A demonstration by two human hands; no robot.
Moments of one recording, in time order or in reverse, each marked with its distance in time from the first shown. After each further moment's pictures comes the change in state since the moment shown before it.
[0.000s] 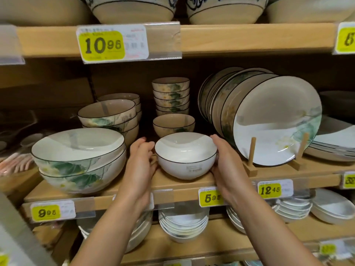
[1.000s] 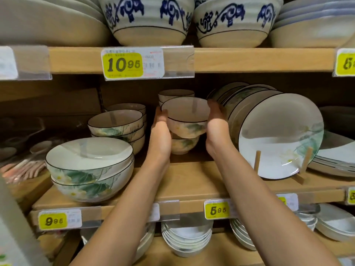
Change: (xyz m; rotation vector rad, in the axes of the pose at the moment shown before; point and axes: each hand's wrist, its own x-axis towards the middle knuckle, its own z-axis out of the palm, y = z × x) left_hand 0.059 0.037 0.053 -0.052 -0.062 0.189; right_hand 0.066 -0.067 0.063 0.032 0.125 -0.149
